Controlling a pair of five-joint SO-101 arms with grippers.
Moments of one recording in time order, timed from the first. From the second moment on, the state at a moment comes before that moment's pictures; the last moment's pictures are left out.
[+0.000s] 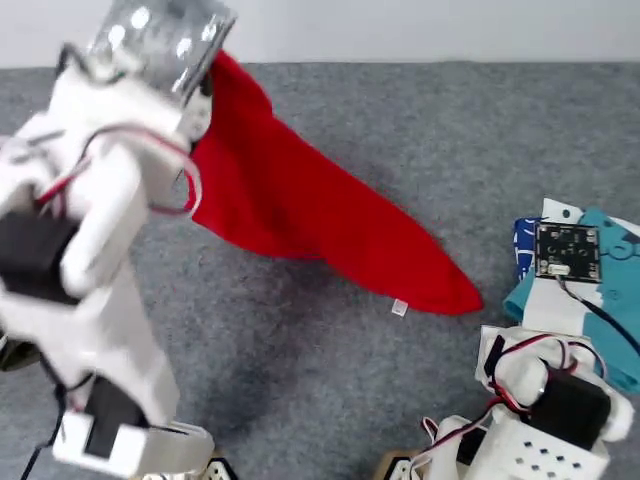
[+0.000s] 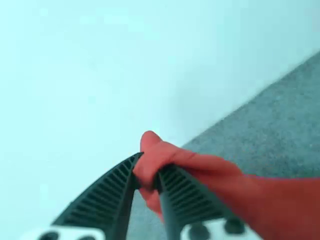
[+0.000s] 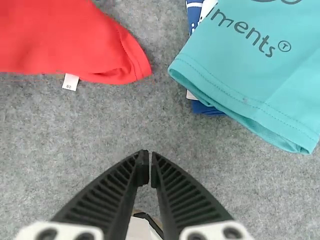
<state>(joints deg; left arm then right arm) 8.0 -4.5 -62.8 98.4 -20.7 20.7 -66.3 36.2 100.4 14.3</state>
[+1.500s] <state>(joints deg) -18.7 -80.8 35.6 99.5 -23.6 -28.8 6.1 -2.4 86.0 -3.1</state>
